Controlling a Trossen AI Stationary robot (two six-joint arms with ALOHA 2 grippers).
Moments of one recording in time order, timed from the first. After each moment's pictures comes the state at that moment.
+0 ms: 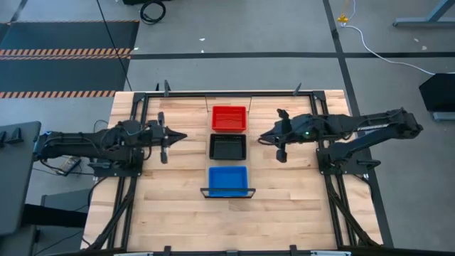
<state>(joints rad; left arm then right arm) 0.05 0.61 0.46 0.03 -0.14 0.12 0.06 1.04 0.92 -0.42 0.21 0.04</state>
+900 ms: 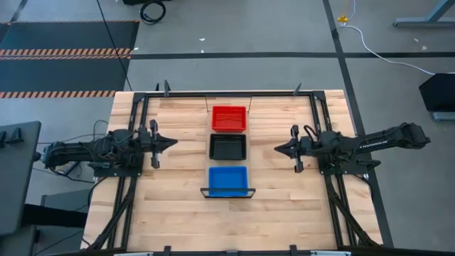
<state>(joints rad) 0.04 0.18 0.17 0.00 -0.13 0.06 0.02 0.55 0.01 0.58 0.03 -0.05</state>
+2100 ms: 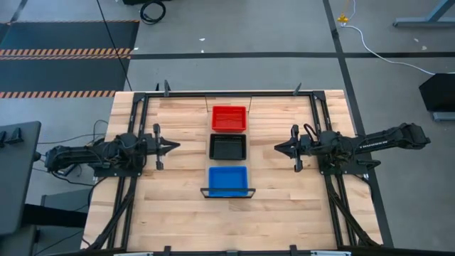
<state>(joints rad) 0.09 0.11 0.01 0.04 -0.10 0.20 0.02 0.54 0.01 0.54 0.05 0.02</state>
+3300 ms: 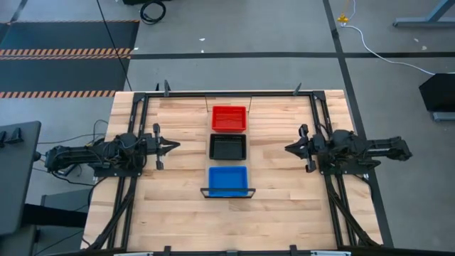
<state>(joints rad) 0.09 0.11 0.01 0.05 -0.10 0.19 0.02 0.03 0.01 0.12 -0.03 0.00</state>
